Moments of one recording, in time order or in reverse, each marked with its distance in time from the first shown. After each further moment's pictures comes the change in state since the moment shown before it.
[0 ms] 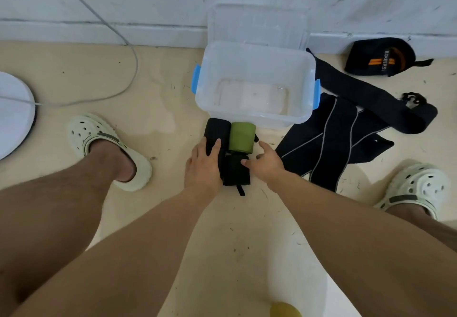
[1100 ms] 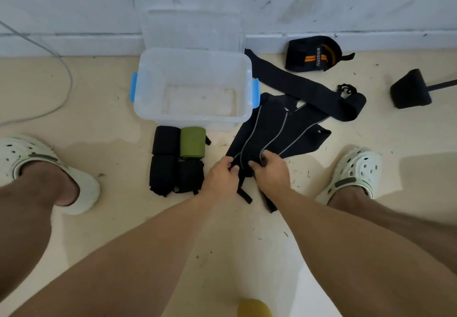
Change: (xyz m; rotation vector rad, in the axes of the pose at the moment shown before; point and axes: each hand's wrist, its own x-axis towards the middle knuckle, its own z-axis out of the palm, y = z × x) left_hand -0.005 0.139 0.024 -0.646 -0.215 -0.004; right_hand -0.023 0.073 -0.095 -0.130 0.372 -0.136
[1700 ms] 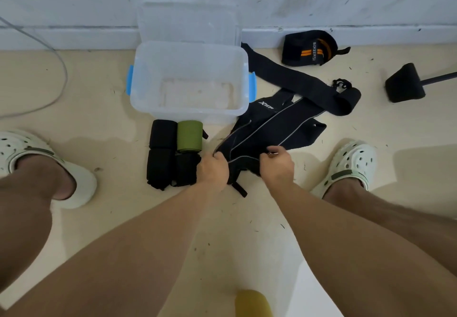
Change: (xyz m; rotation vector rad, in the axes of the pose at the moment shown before) left_hand 0.005 0.007 -0.001 -0.085 0.181 -0.256; right_hand -0.009 0.001 -0.012 0.201 0.135 0.277
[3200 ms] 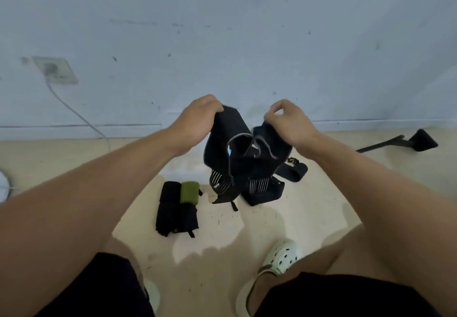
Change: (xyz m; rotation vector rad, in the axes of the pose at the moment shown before) left_hand -0.226 0.178 -0.226 -0.240 -0.078 0.765; right_hand -0.157 -0.224 -0.239 0.022 -0.088 -0.633
